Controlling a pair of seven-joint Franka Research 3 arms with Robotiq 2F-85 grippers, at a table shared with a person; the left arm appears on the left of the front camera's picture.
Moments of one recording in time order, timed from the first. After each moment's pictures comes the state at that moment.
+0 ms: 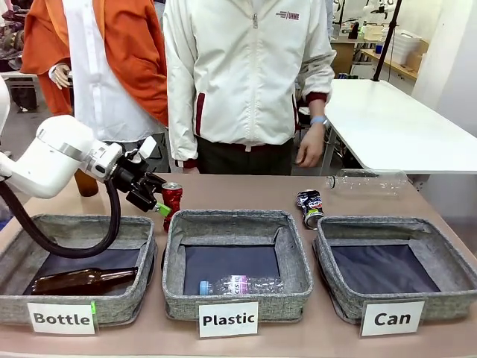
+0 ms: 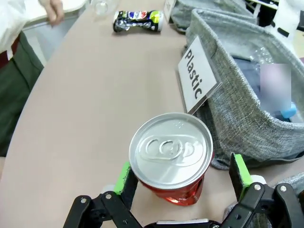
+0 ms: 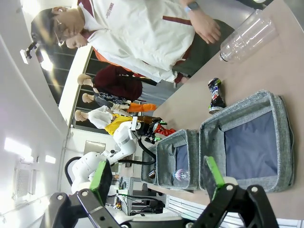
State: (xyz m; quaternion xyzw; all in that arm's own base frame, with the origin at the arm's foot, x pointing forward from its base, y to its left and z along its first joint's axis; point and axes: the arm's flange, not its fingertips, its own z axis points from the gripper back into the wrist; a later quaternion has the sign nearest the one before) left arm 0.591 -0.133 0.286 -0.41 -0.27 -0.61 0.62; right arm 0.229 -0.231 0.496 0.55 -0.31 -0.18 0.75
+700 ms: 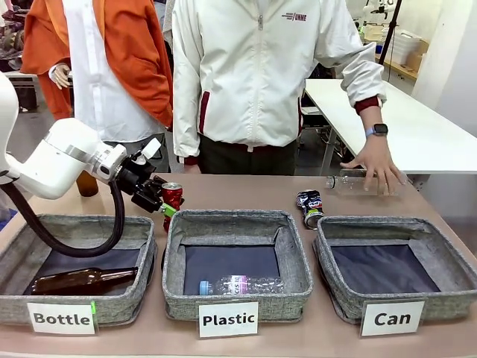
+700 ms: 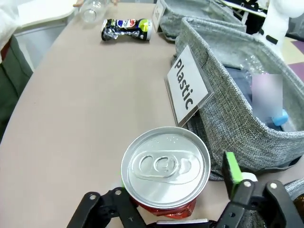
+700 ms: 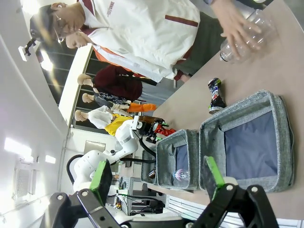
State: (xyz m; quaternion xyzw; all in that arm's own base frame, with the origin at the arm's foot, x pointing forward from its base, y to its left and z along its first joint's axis) left arm 0.594 -0.143 0.279 -0.45 -0.26 -0.61 0.60; right arm 0.229 -0.231 0.496 0.55 -0.31 -0.18 0.75
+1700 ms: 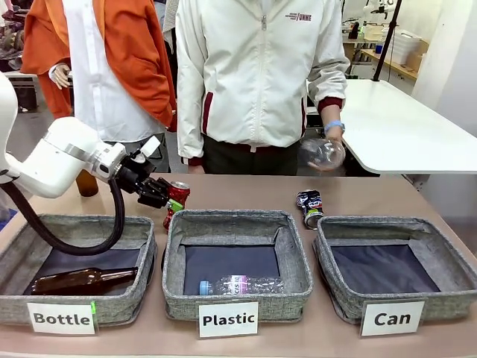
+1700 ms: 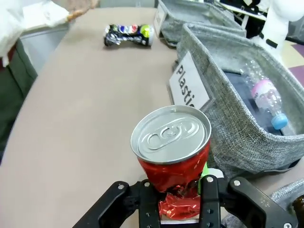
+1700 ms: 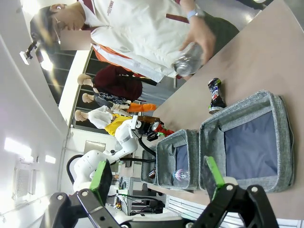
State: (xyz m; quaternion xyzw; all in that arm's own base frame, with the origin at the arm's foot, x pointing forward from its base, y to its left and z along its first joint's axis) left arm 0.599 -0.138 0.287 -0.45 -0.28 -0.60 0.60; right arm 0.229 -0.231 0.496 0.55 -0.31 -0.18 0.75
